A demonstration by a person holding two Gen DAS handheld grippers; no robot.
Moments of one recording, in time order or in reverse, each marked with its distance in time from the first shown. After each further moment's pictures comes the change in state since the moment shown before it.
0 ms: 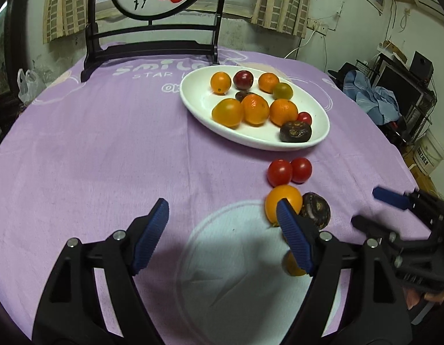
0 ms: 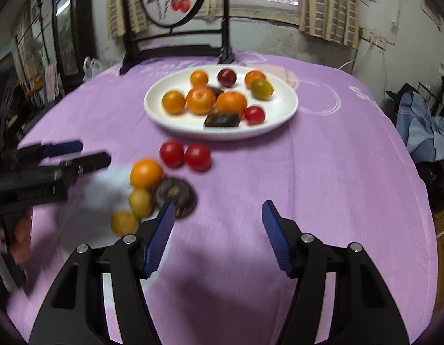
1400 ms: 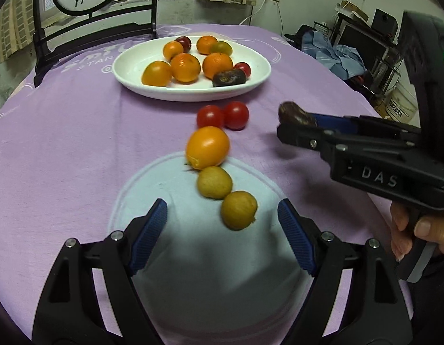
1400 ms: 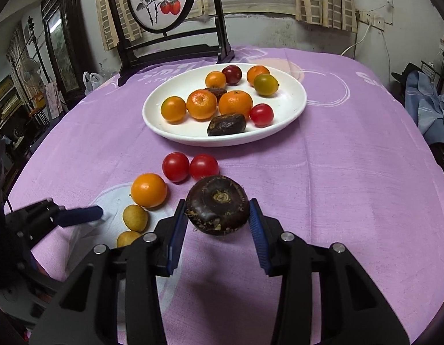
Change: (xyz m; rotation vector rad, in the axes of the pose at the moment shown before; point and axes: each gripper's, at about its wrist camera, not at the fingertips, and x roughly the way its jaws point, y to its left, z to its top) left arm 0.011 -0.048 -0.034 0.177 0.114 -0.136; right arm 0.014 -0.012 0.020 0.129 -0.035 0.064
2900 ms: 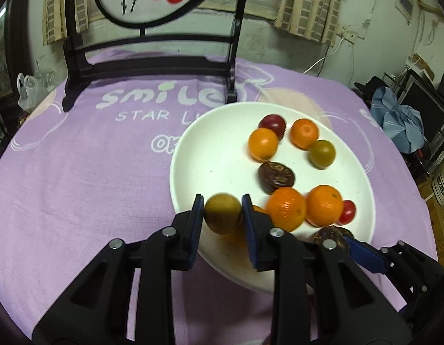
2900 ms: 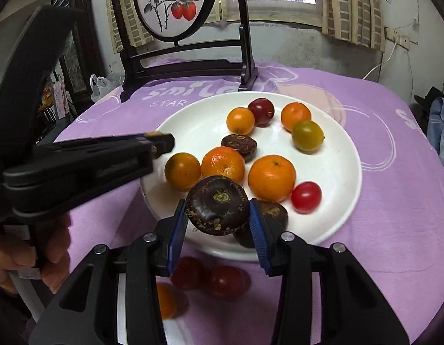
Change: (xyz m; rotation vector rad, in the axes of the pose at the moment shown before) left arm 0.057 0.085 0.151 -0.243 -0.081 0.220; right arm 0.071 0.024 0.084 -0.072 -0.016 0.044
